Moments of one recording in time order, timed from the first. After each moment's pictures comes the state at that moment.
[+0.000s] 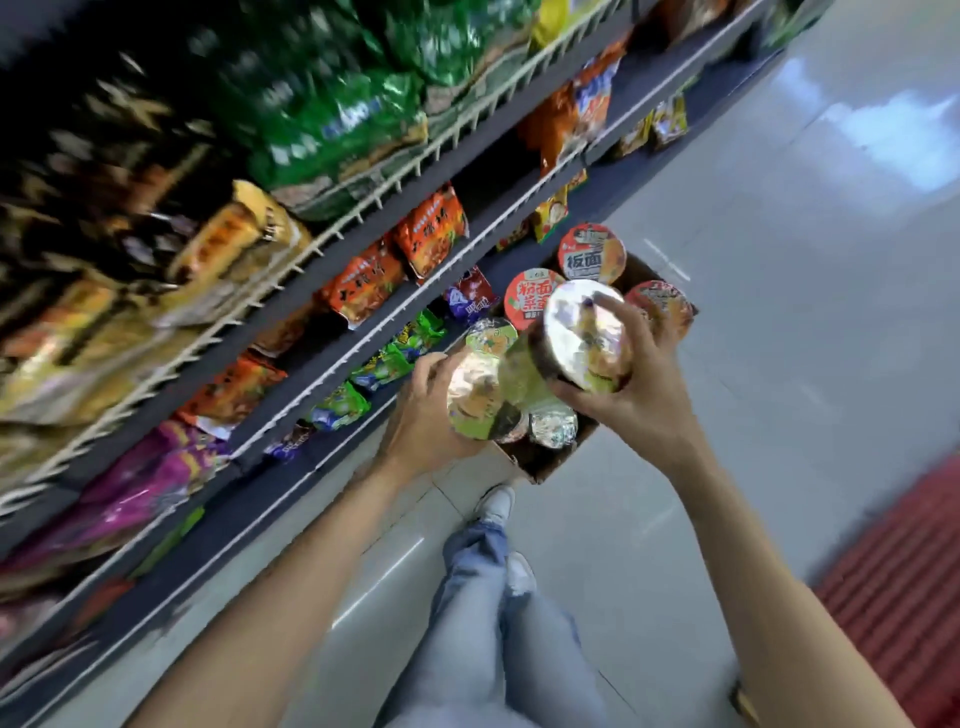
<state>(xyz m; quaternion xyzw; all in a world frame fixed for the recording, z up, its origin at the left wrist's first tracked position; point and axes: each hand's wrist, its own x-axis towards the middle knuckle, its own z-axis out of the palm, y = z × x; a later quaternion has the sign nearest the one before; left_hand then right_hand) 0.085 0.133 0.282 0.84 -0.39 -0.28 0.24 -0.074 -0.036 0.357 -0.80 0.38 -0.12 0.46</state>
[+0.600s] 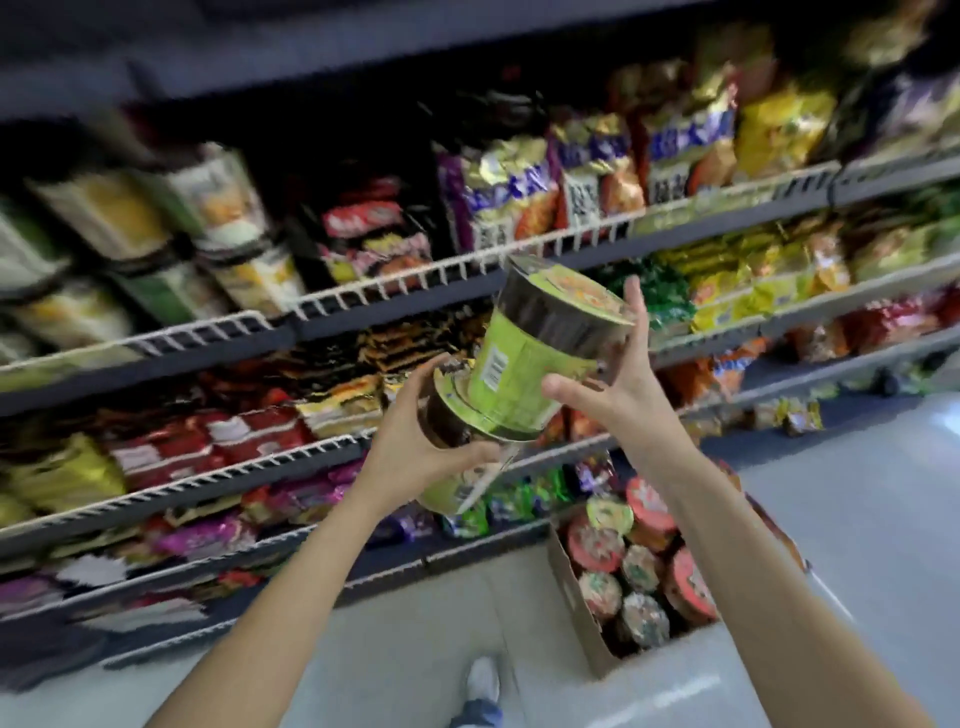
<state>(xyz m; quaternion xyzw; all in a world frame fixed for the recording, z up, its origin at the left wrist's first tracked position) 0.011 0.325 0.597 0.82 -0.25 -0.07 0.52 -0.060 0.114 0.621 -0.70 0.01 -0.15 0.70</state>
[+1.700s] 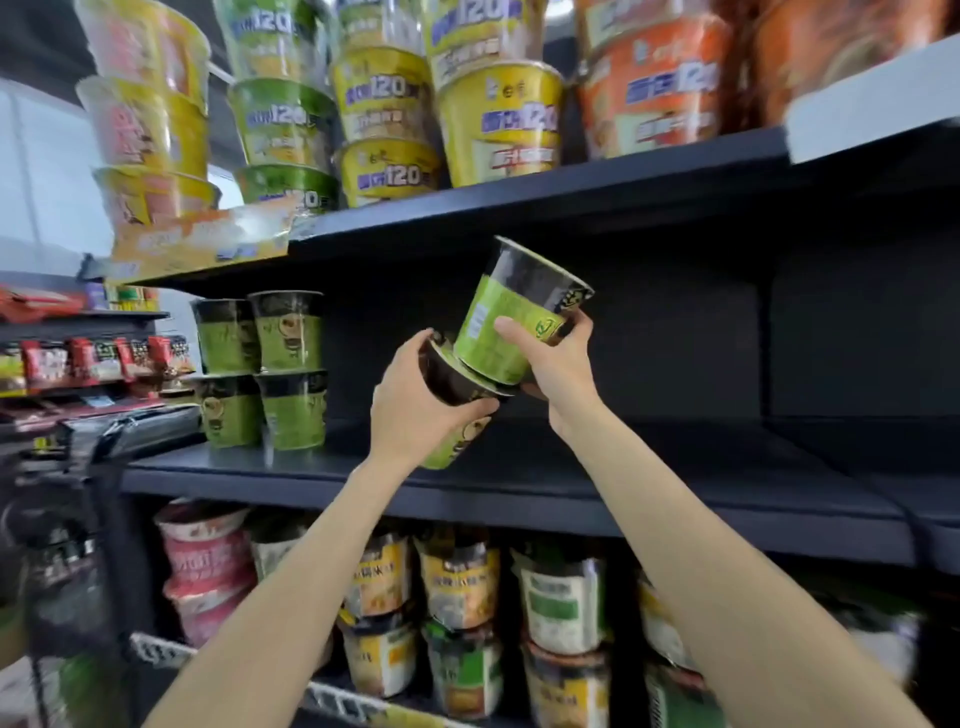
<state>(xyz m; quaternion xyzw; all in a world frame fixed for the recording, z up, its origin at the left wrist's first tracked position) 0.308 0.794 0.911 0.82 -0.06 0.48 0.31 0.347 0.643 0.937 -0.55 -0.23 -0.15 0.79</state>
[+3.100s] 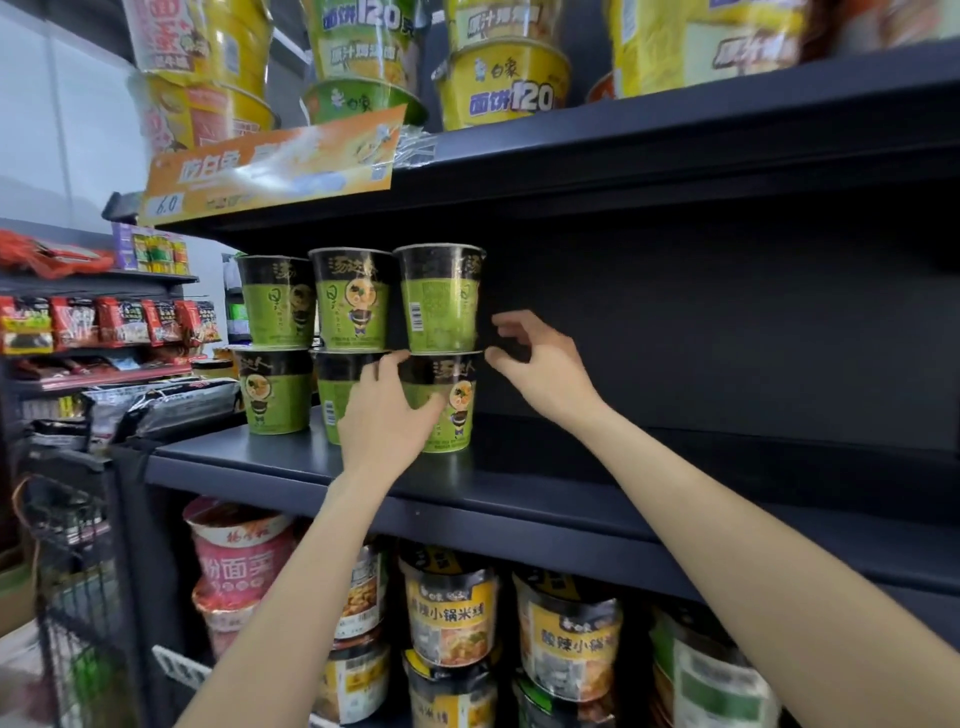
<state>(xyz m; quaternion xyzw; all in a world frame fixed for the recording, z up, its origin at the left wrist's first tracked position) 0.368 0.947 0.894 0.86 0.11 0.44 0.25 0.424 0.789 0.934 -0.78 -0.35 -0.27 0.45</state>
